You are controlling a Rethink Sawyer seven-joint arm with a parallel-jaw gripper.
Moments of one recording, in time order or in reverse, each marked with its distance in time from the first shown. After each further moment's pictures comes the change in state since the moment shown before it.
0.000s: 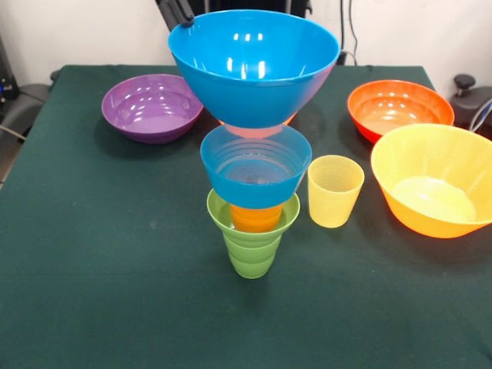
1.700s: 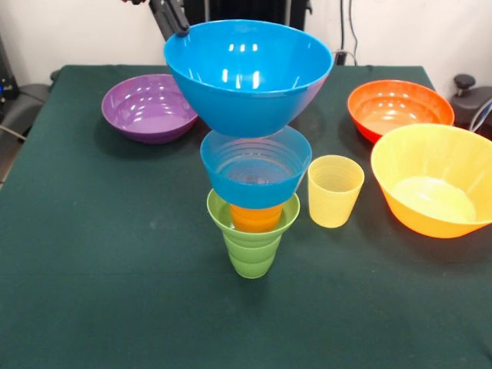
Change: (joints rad) arm 0.005 0.021 -0.018 -0.026 -0.034 0.000 0.000
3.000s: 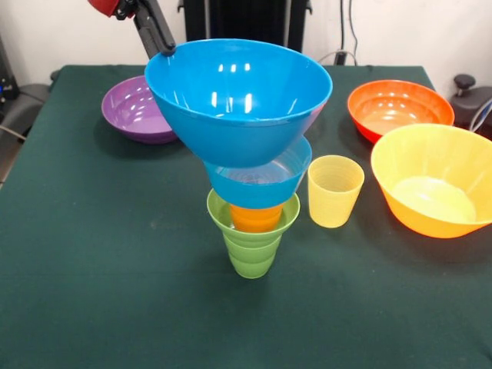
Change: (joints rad) arm 0.063 0.020 -0.022 -0.108 0.000 0.000 0.000
